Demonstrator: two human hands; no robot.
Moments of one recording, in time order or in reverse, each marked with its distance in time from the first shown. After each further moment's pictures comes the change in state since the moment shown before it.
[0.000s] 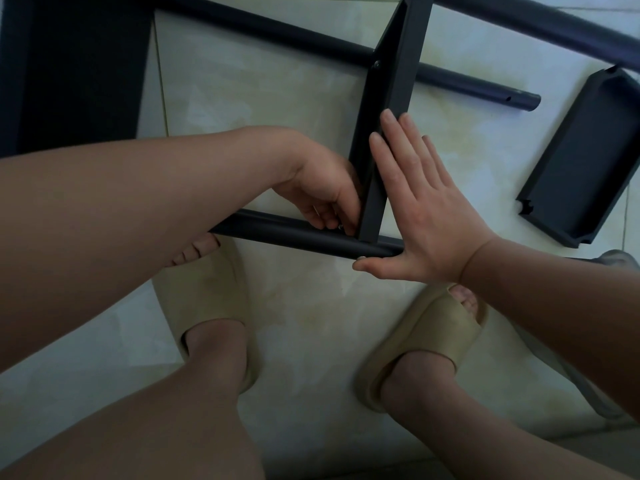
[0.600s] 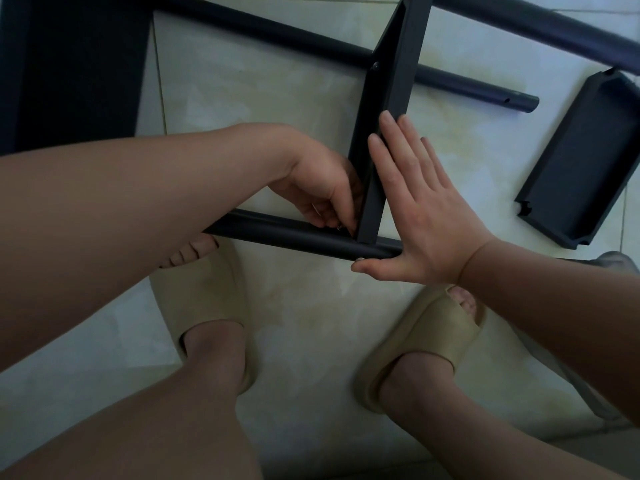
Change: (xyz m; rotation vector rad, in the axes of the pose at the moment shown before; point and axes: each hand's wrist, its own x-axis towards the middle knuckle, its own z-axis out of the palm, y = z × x) left_hand -0.003 -0.001 -0.004 -0.010 -0.016 0.019; right_hand 0.001 0.000 0.001 0.000 0.010 -0.003
